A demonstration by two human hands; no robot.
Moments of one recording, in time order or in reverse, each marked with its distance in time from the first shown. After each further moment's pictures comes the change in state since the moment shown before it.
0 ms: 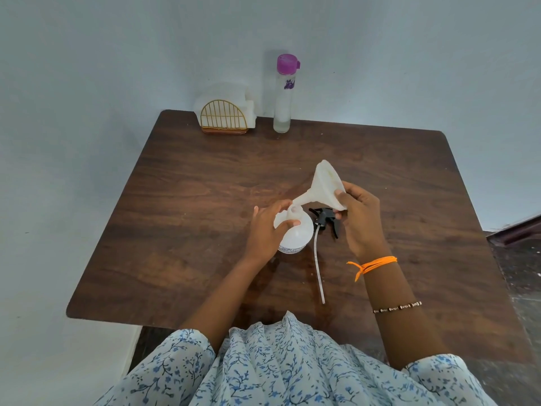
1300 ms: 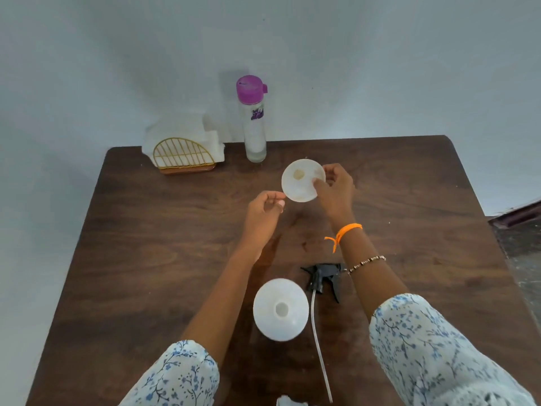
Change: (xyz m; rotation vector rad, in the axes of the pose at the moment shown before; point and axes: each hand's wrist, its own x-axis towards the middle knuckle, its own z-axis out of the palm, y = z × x) left_hand 0.176 0.025 0.025 -0.257 -0.109 -0.336; right_hand 0.215 0.029 0.036 -0.324 0.219 -0.065
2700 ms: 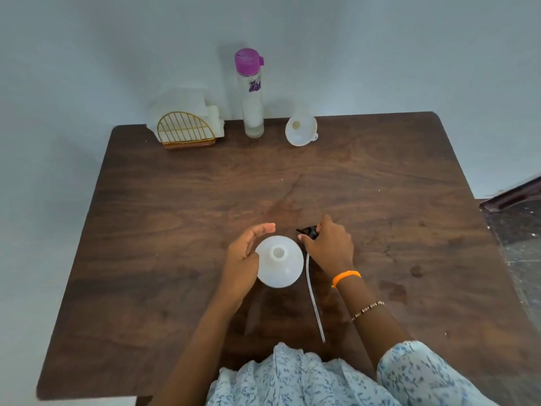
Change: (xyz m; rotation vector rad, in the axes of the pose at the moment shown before) left_hand -0.136 -0.053 -0.032 -0.016 -0.097 0.109; right_hand -0.138 0.055 -0.046 -0.772 -0.249 0.048
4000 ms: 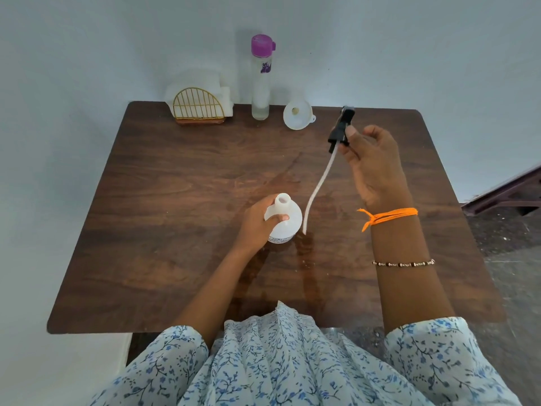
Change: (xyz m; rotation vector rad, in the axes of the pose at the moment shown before) left_hand -0.016 -0.033 0.009 0.165 -0.029 0.167; right_hand -0.056 -0.051 -0.121 1.428 0.106 -0.135
